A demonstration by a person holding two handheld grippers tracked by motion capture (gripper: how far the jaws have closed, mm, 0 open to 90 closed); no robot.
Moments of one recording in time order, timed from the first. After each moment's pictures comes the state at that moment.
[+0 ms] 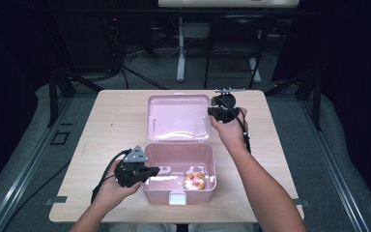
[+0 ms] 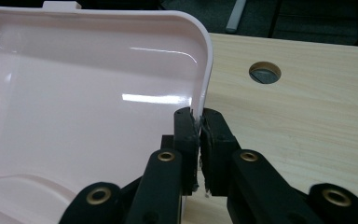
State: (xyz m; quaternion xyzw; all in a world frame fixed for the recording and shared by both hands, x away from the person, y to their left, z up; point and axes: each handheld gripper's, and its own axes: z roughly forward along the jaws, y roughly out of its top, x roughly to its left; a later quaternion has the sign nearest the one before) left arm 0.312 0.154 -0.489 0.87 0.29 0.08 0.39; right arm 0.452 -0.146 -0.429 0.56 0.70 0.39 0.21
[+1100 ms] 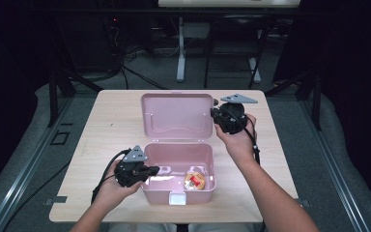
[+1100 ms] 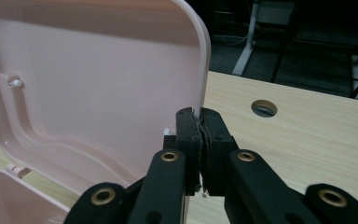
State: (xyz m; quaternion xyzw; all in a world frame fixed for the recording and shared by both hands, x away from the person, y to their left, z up) left arm 0.312 0.154 -0.489 0.87 0.29 0.08 0.39; right arm 0.390 -0.153 -0.402 0.49 0.70 0.45 0.26
